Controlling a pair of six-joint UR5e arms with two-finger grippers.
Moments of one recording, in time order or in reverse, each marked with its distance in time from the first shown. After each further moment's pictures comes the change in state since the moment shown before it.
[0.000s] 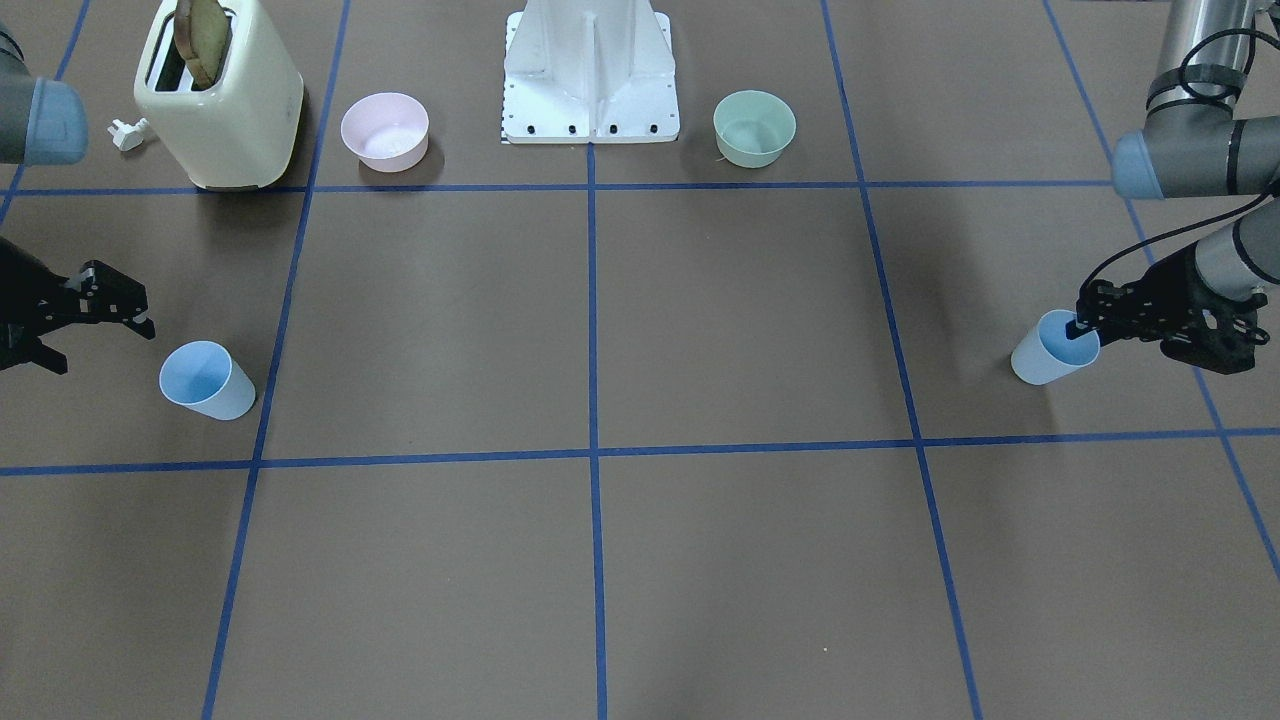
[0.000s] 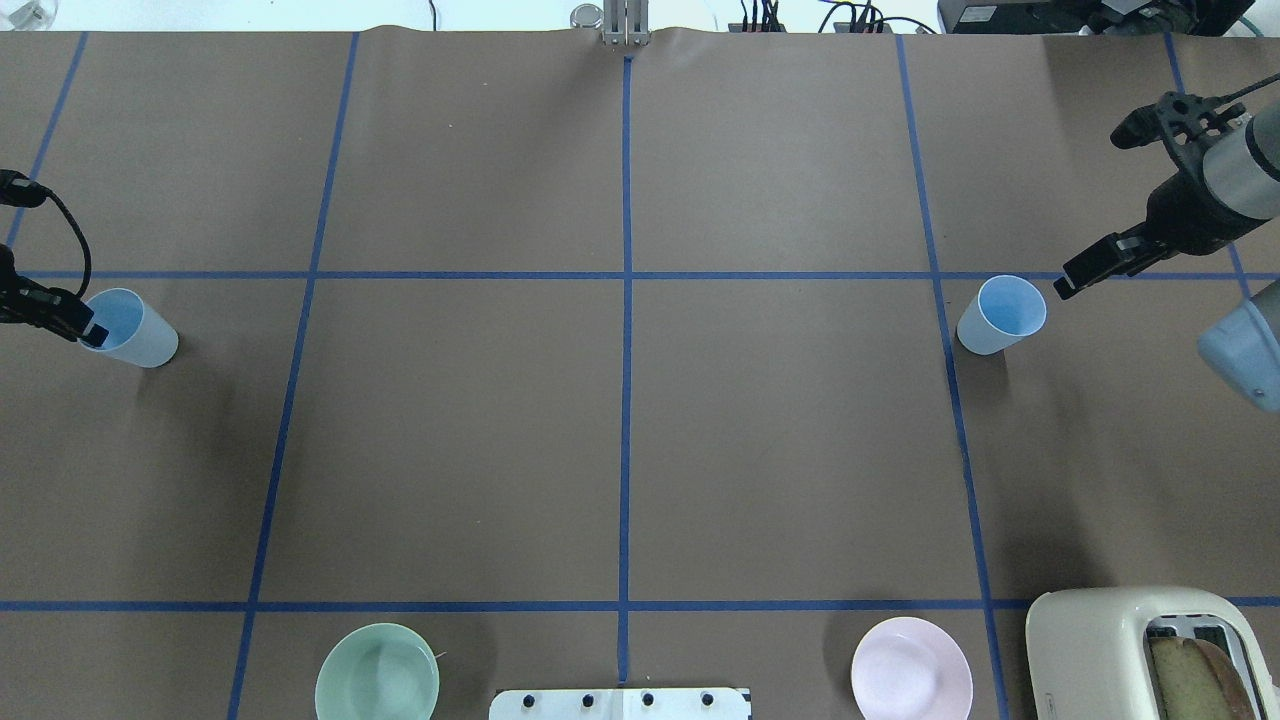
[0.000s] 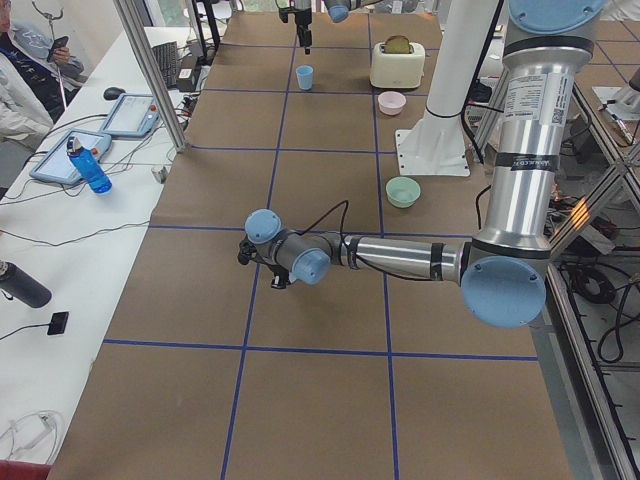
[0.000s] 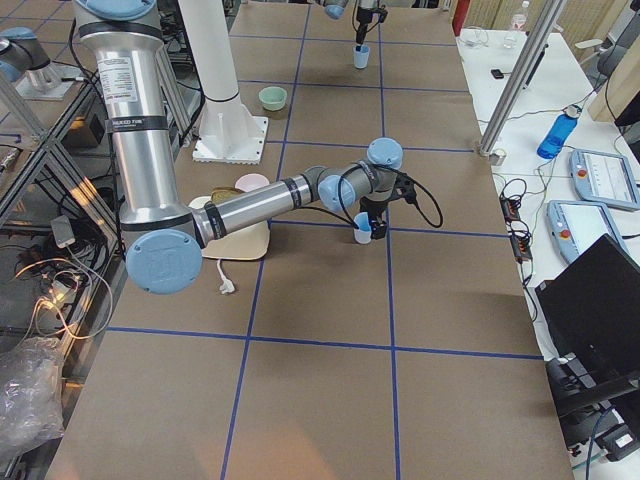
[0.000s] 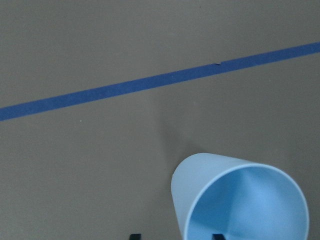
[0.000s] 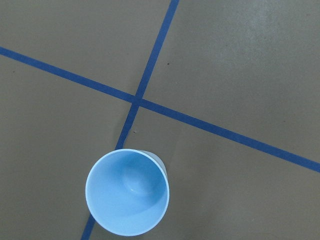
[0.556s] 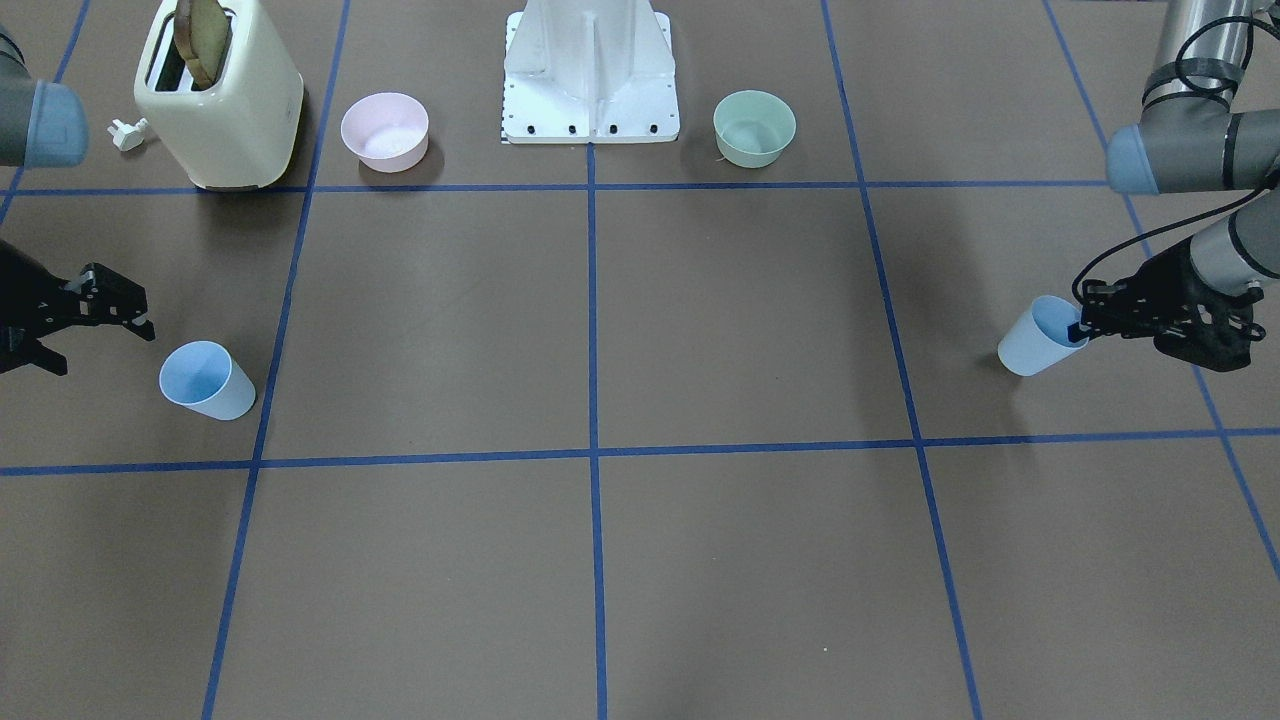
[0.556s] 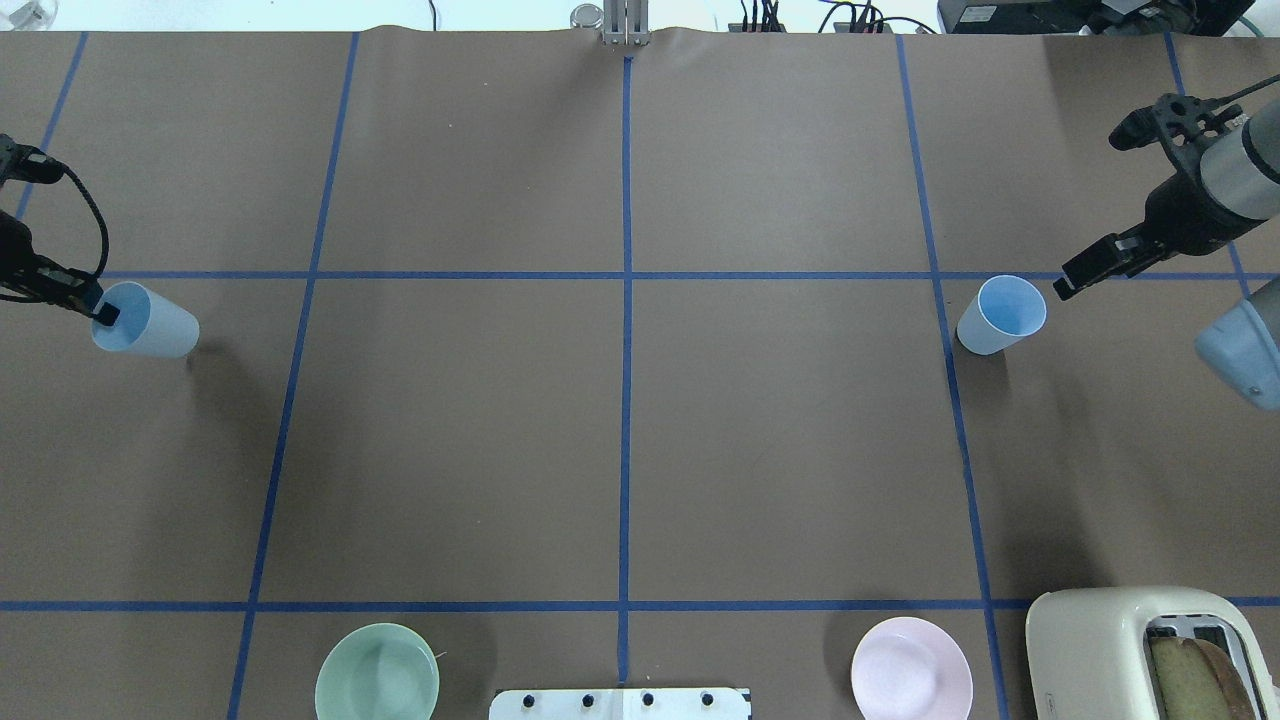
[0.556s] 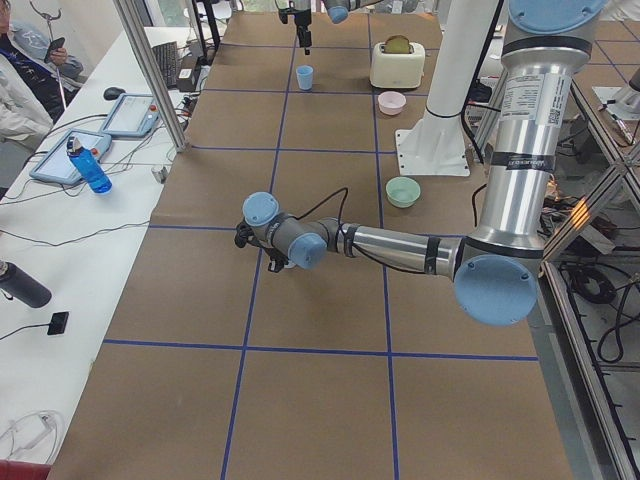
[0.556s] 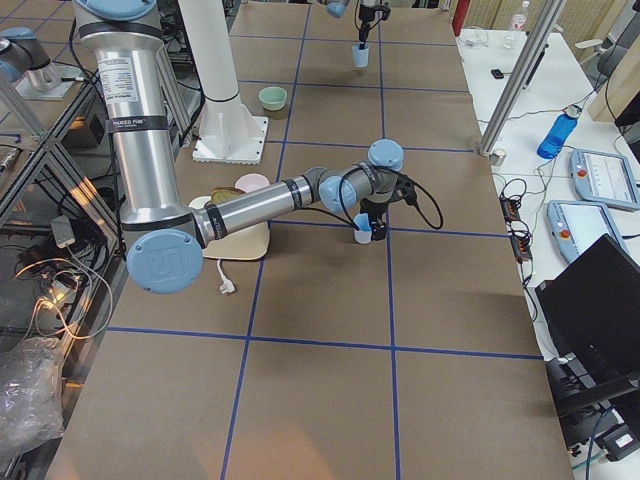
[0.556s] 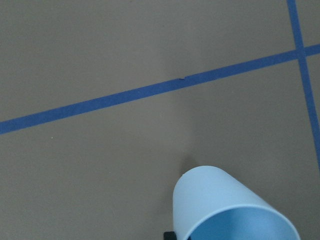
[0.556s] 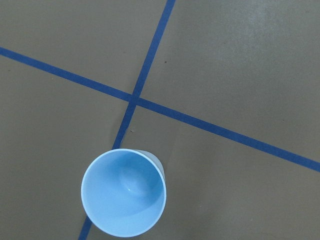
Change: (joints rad) left arm 0.000 -0.045 -0.068 0.077 -0.012 -0.009; right arm 0.000 0.004 -0.014 -0.001 0.000 -0.001
